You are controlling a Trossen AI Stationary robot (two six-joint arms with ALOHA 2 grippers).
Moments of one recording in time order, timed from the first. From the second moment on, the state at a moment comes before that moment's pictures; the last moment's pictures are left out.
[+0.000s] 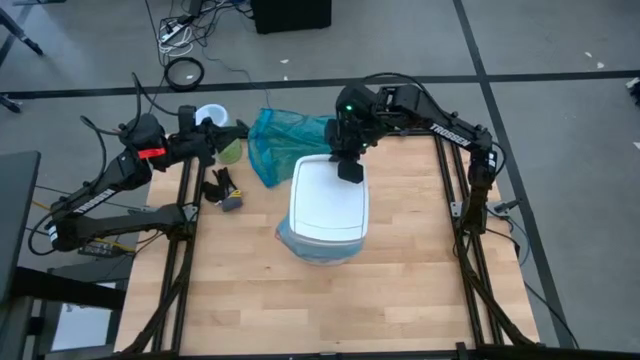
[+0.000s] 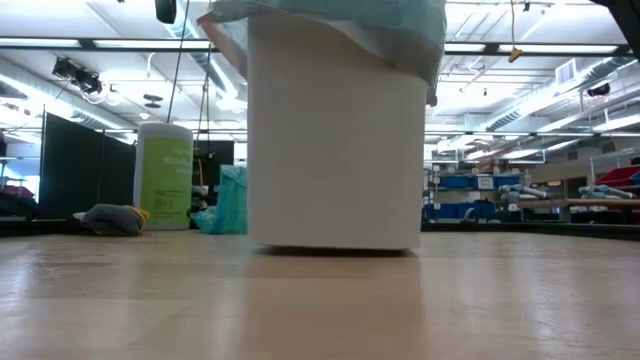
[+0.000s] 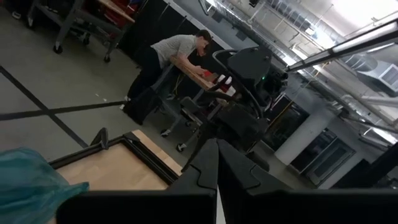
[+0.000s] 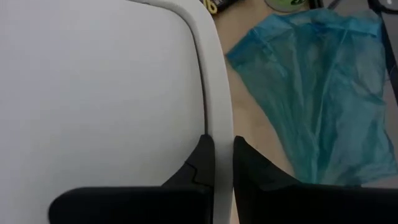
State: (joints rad) left arm 0.51 0.71 0.96 -0.15 0.18 -0.68; right arm -0.31 1.87 2.24 -1.37 -0.08 0.81
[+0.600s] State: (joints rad) left arm 0.51 0.71 0.96 -0.15 0.15 -0.63; right arm -0.31 1.86 2.35 -1.38 -0.01 0.79
